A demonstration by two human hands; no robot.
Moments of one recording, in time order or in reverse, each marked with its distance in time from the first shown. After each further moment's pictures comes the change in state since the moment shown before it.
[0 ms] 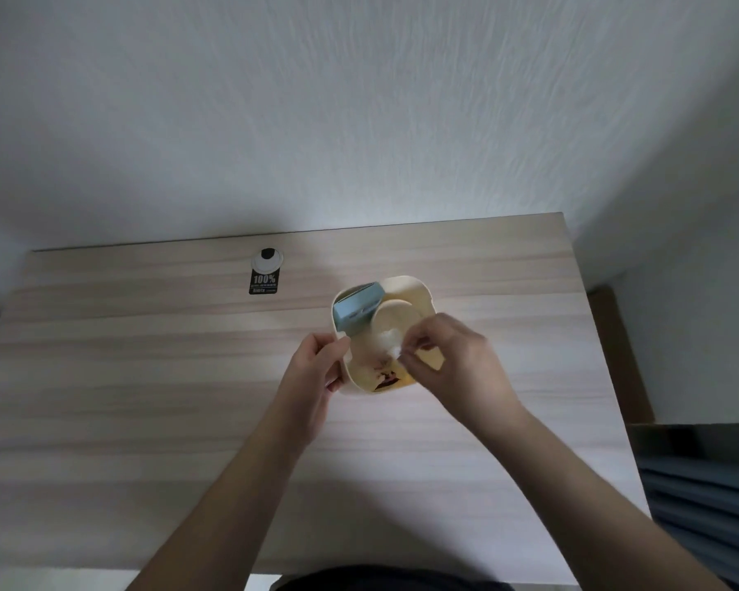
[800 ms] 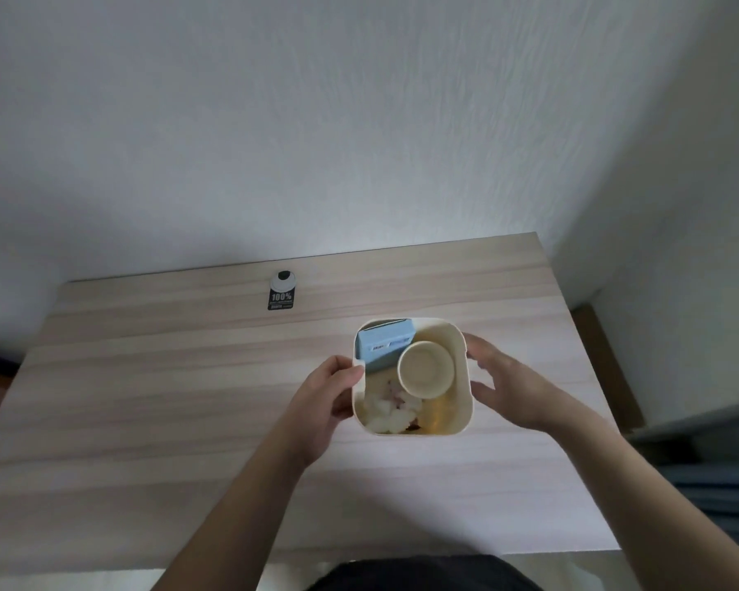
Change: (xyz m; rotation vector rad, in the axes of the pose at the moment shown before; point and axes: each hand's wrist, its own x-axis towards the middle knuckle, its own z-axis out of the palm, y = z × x) left_hand -0.080 0.005 -0.020 0.045 -0.267 0.013; right_hand -0.066 0.038 -0.033 -0.017 -0.395 0.135
